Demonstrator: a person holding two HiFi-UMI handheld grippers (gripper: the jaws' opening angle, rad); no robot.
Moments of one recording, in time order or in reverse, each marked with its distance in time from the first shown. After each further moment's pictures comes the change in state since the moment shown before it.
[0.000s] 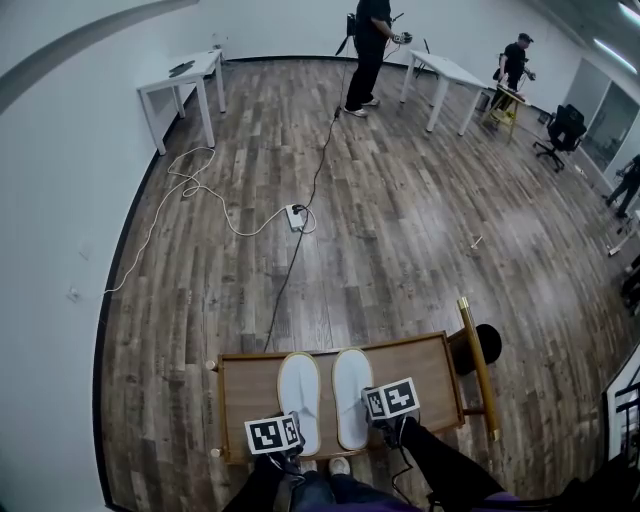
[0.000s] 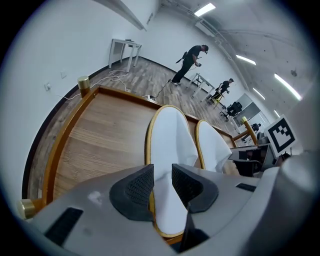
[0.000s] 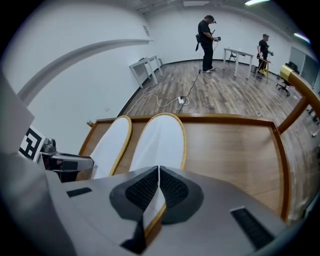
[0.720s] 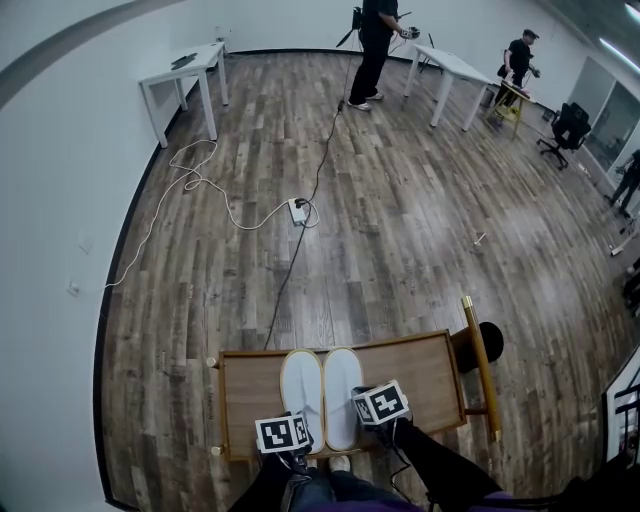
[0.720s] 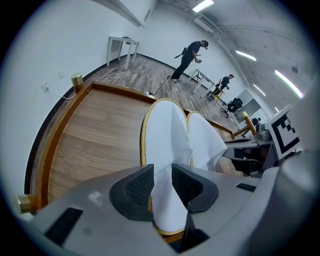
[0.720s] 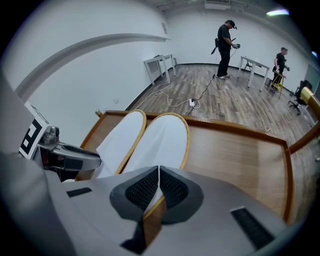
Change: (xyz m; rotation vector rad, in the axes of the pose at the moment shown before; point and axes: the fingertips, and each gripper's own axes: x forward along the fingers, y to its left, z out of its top) left arm 0.009 -0.012 -0.007 0.010 0.033 0.012; right arm 0.014 0.027 0.006 -0.158 0.012 0.021
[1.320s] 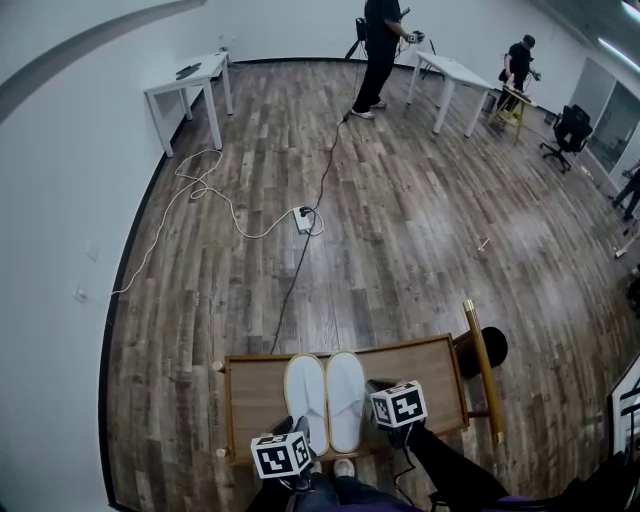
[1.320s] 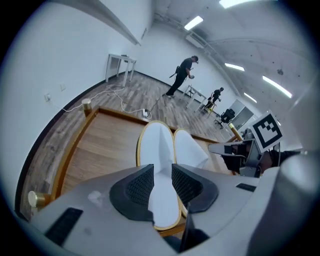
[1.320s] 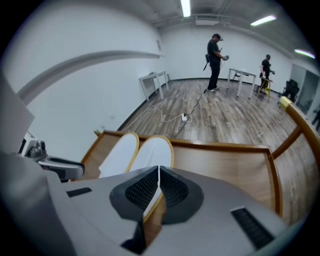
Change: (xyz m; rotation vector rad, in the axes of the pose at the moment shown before) left arm -0.053 -0.021 0.017 0.033 -0.196 -0.050; right arm -0.041 -0.020 0.030 0.057 -0.192 -0.047
